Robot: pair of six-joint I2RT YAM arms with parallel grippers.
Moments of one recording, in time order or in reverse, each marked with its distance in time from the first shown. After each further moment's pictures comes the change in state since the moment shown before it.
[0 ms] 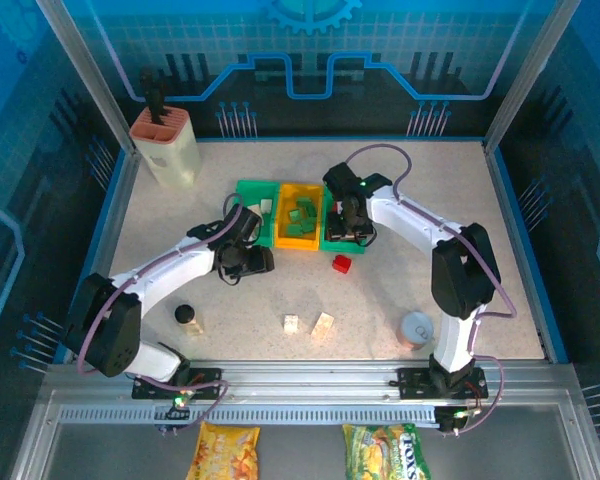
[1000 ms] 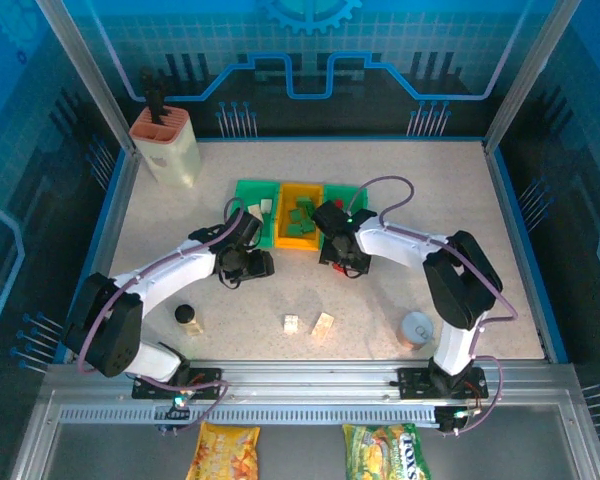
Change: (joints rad) left arm -0.010 0.000 -0.030 0.011 0.000 -0.008; right arm 0.132 -0.044 -0.290 0.190 0.168 0.505
